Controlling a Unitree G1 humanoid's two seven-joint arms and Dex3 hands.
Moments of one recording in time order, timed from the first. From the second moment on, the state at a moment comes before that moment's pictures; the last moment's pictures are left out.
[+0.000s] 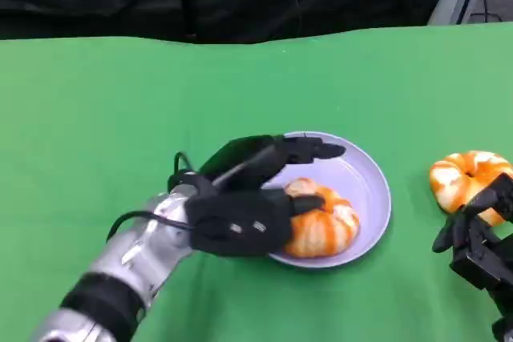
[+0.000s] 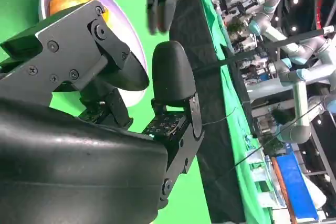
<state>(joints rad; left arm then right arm) -0.59 0.08 -0.40 0.69 0.28 -0.46 -0.16 0.01 0.09 -0.22 0.21 0.39 -0.22 0.25</state>
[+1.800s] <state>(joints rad) -0.28 0.20 0.29 0.76 -0.72 0.38 -1.23 0.01 0.08 -0.23 0.20 0.39 -0.22 0.26</state>
